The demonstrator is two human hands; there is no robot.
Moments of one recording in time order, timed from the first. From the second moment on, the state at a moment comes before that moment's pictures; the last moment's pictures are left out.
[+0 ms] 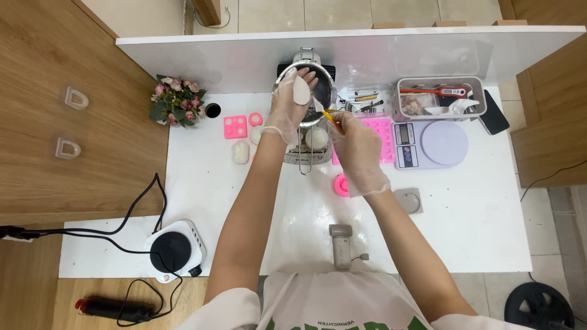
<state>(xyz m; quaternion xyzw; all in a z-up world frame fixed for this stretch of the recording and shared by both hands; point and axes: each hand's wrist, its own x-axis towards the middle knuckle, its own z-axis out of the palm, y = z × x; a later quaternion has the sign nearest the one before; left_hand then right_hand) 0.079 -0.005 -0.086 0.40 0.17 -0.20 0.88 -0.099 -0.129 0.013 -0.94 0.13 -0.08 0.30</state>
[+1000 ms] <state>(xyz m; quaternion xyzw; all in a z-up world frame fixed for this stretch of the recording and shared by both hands) 0.081 0.013 -0.085 0.29 0.07 -0.27 0.91 -0.099 -0.123 0.000 -0.95 0.13 -0.12 0.26</state>
